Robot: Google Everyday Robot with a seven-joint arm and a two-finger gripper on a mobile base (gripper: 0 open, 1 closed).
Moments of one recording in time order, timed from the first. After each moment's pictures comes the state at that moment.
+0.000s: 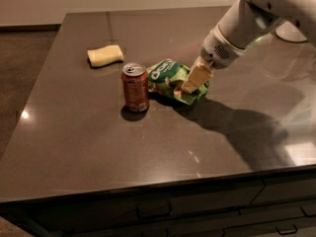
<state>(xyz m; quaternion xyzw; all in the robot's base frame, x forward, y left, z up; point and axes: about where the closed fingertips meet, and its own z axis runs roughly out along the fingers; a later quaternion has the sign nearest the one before) 0.578 -0.096 0.889 -0.53 0.81 0.15 0.20</state>
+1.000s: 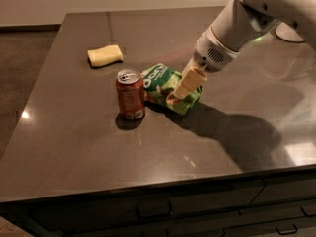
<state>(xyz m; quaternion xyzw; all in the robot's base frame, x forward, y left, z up) 0.557 -0.074 0.893 -0.56 0.79 0.17 0.20</state>
